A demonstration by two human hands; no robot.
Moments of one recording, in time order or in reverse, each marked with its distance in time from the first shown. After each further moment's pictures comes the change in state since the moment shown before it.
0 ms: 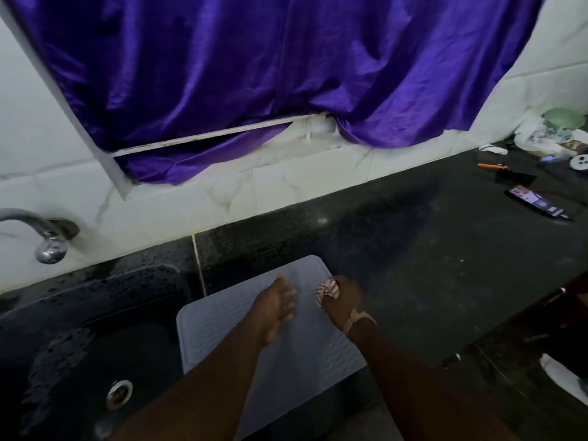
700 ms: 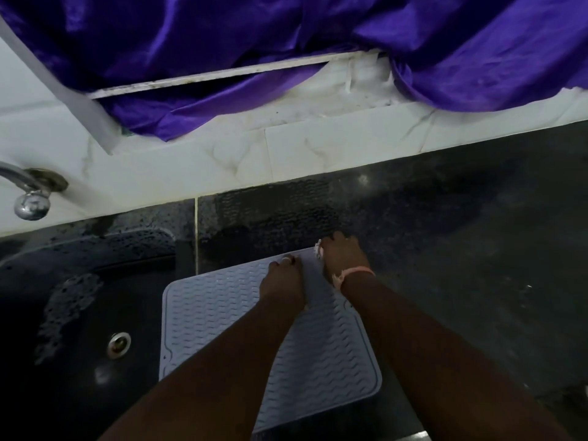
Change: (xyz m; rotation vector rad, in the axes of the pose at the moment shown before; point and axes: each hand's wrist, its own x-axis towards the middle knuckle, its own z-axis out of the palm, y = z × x) left_hand 0.100 0.012 0.037 1.464 0.233 0.079; right_hand 0.144 -0.022 0.010 -0.819 -0.319 -0.493
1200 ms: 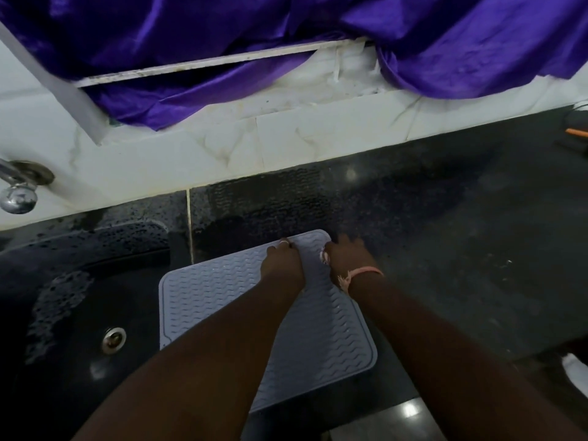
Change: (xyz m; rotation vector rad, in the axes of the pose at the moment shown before) left_hand -0.004 0.008 -0.007 0.050 0.027 0.003; right_hand -0.051 0.002 -0.001 0.034 -0.079 0.093
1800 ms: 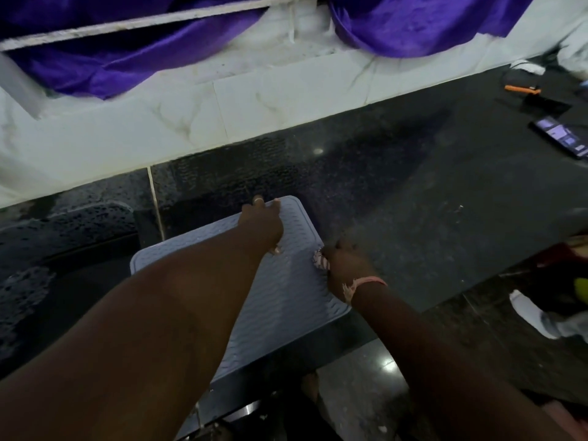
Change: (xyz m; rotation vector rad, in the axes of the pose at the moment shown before) left_hand 0.013 0.006 -0.015 0.143 -0.121 0.061; right_hand -0.108 0.006 0.042 0.245 0.047 0.157
